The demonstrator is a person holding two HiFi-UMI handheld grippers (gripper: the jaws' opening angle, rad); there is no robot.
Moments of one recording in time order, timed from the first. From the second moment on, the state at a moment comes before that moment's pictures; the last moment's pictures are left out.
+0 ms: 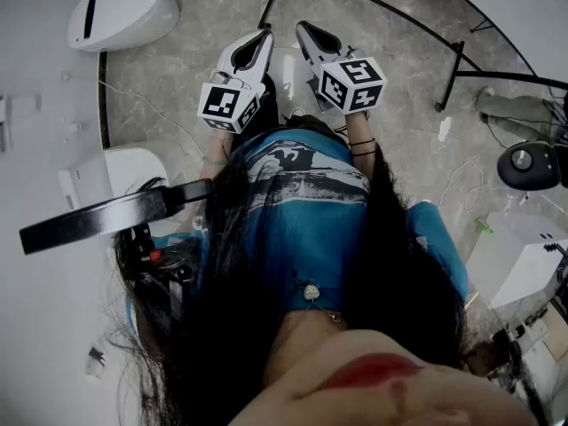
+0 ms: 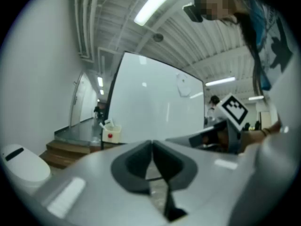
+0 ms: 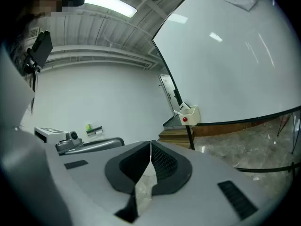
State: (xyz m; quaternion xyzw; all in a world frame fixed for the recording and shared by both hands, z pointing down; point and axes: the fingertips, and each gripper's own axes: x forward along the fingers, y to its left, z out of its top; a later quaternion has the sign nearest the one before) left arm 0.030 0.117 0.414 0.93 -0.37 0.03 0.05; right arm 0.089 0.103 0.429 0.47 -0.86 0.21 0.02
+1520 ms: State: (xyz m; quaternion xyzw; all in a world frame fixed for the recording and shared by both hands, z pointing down) left arm -0.032 -0.334 0.444 0.94 -0.31 0.03 0.11; right arm 0.046 -0.331 0.451 0.55 -0.81 0.17 0.13
